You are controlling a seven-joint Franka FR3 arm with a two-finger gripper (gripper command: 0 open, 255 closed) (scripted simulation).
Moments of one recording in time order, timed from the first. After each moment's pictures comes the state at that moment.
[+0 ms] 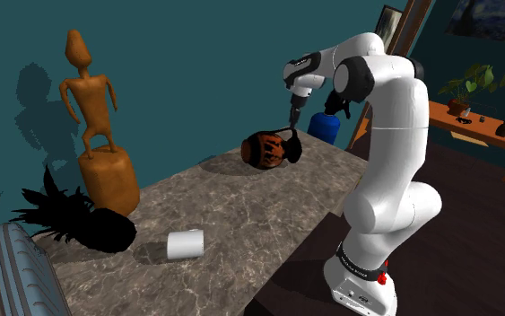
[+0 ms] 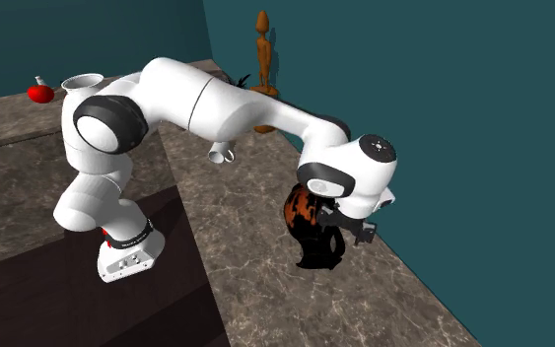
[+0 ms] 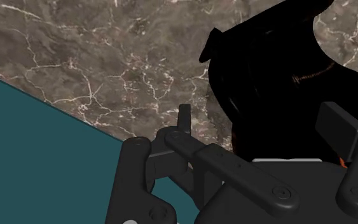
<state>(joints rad) -0.58 0.44 -0.18 -1.58 0.17 2.00 -1.37</state>
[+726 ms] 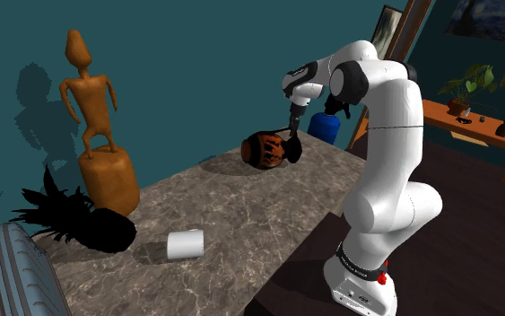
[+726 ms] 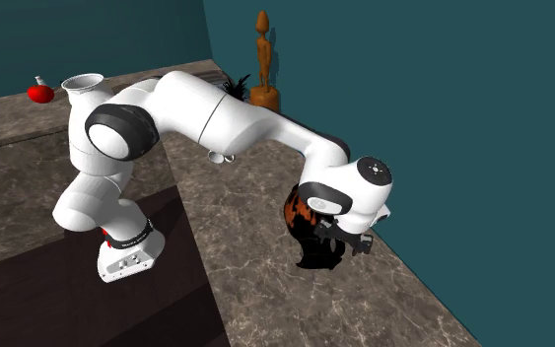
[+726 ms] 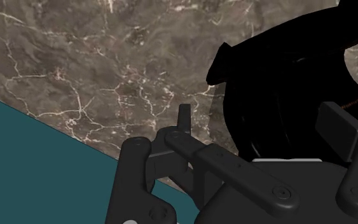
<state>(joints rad) -0.60 0.50 -0.17 -1.61 0.18 2.07 -1.43</state>
